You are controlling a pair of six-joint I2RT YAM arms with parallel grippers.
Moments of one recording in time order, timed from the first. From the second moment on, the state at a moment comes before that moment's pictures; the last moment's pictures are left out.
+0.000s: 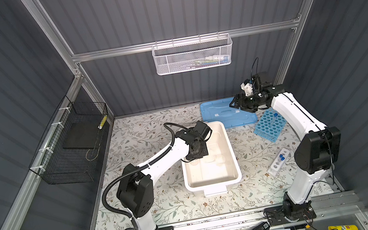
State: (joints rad) left arm -0.82 1.79 1.49 -0.94 -0.09 -0.74; right arm 0.12 1.79 1.75 -0.84 -0.40 0.38
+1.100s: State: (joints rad) left arm -0.91 1.81 1.39 -0.92 -0.07 -0.80; right arm 0.11 1.79 1.74 -0.84 -0.40 0.38
